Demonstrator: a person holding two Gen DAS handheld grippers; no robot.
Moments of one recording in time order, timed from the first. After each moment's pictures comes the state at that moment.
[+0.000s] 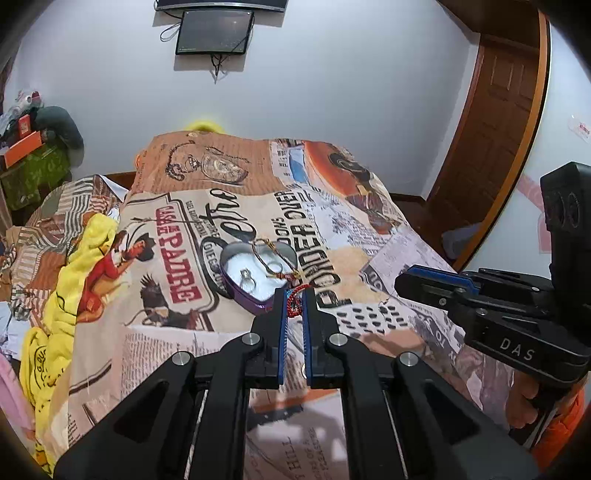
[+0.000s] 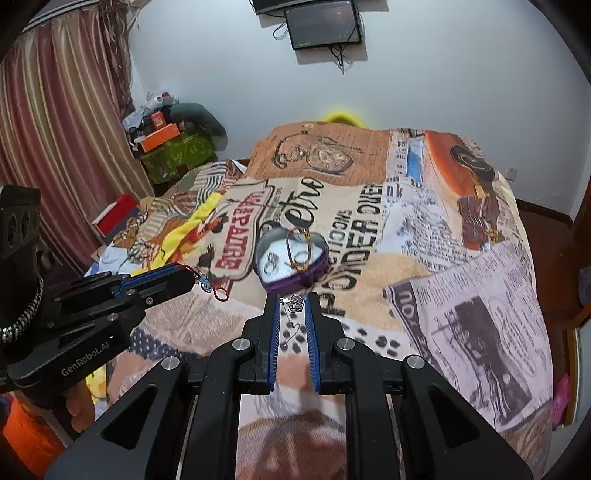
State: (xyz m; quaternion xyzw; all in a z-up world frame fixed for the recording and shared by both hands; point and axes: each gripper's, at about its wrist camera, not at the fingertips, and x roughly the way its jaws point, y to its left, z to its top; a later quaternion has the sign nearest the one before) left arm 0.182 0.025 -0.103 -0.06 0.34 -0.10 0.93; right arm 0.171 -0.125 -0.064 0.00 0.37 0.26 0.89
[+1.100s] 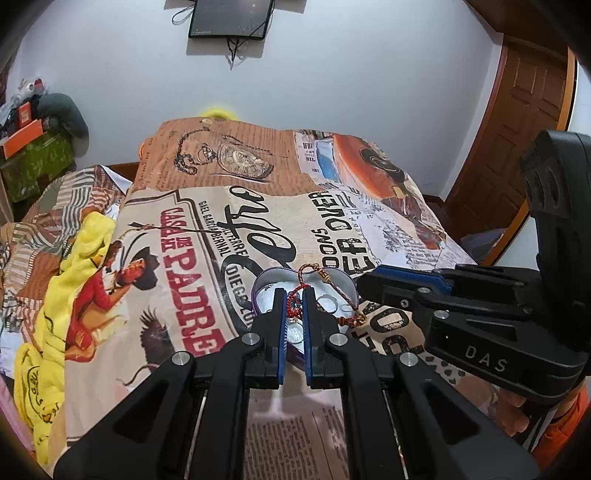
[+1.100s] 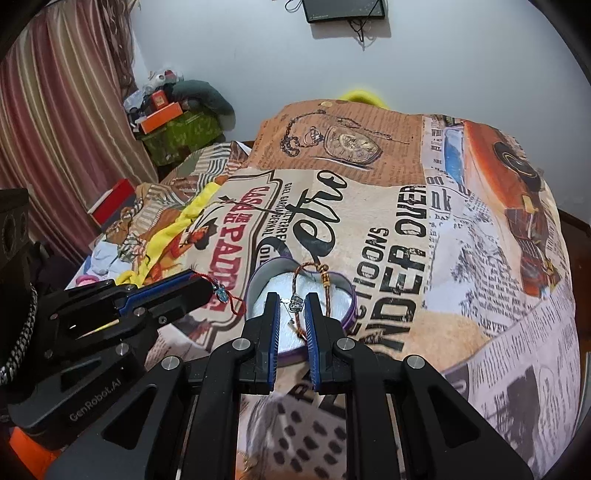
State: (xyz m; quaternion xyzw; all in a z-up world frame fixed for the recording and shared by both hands) left arm 0.273 0.057 -0.145 -0.07 0.36 -0.08 0.93; right arm 0.264 -0.071 -0.098 -0.02 0.41 0.30 0.86
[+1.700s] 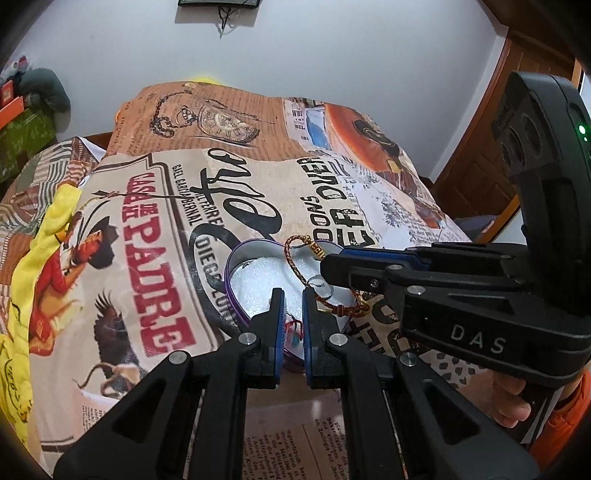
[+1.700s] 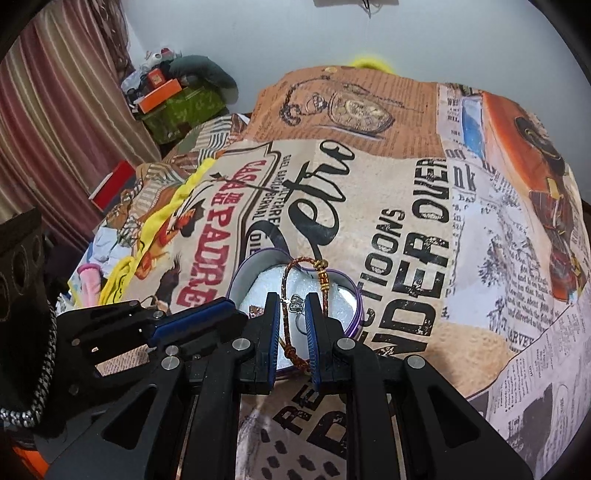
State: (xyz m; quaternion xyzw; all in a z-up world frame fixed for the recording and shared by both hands) left arm 0.298 0.048 -0.180 -0.09 0.41 -0.11 0.90; right arm 0.298 -0.062 -0.123 -0.02 0.47 0.31 0.83
